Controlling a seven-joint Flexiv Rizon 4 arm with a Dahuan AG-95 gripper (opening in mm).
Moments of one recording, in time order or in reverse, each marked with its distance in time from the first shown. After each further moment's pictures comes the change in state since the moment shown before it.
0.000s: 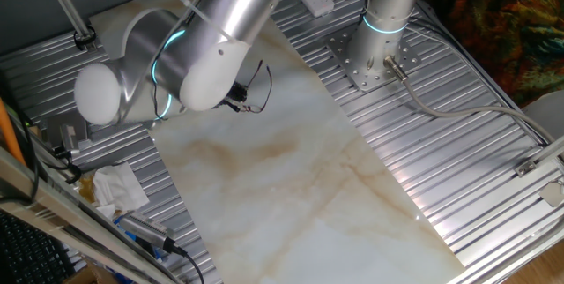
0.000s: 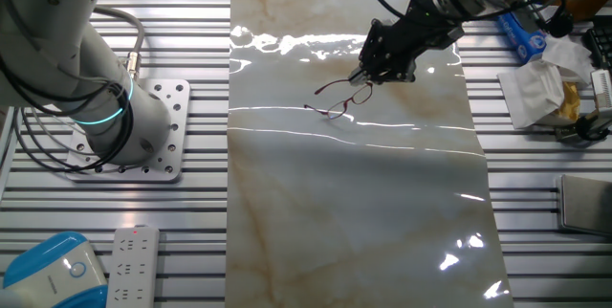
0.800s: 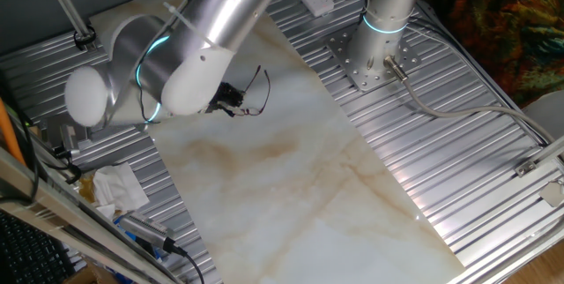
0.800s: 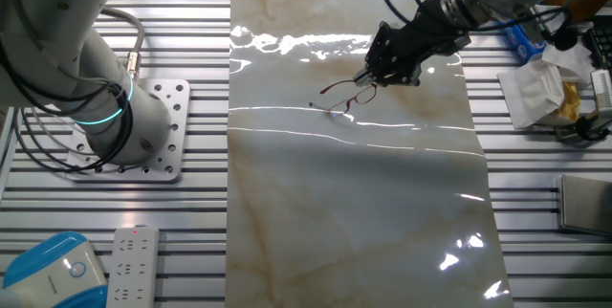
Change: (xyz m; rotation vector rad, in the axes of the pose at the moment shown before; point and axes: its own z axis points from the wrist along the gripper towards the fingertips) arm -0.018 0.000 0.004 -0.049 -0.001 0.012
